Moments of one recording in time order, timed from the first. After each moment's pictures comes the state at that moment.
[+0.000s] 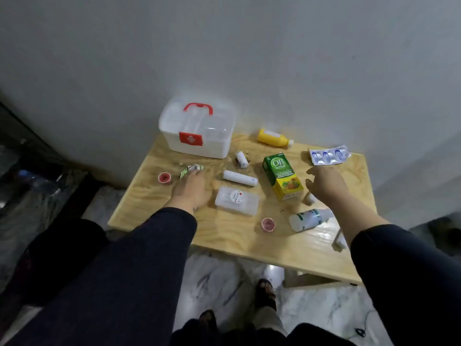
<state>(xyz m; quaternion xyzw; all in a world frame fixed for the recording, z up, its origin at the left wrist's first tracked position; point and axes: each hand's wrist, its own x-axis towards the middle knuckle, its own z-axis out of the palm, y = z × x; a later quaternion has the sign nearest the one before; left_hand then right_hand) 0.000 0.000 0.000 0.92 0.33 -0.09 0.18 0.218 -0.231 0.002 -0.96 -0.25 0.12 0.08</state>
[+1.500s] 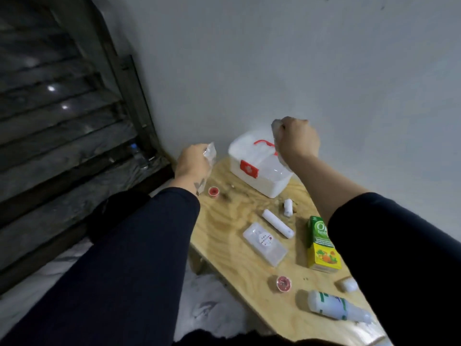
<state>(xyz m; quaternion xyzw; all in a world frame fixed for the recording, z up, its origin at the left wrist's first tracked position) -0.038 0.031 0.112 0.69 0.60 0.28 0.28 0.161 -0.016 0.159 -0.83 -0.50 0.00 0.25</state>
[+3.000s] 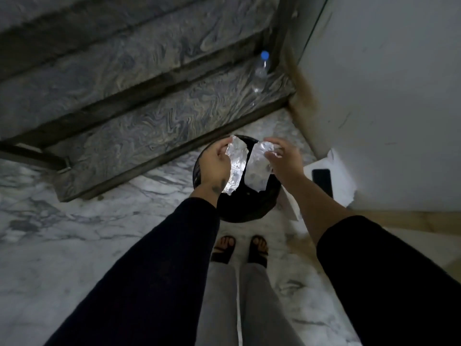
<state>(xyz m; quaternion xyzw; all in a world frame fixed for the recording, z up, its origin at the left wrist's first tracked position) -0.442 0.349 -0.201 0.38 0.73 0.34 0.45 -0.286 0.364 -0.186 -0.72 -0.45 0.46 0.27</state>
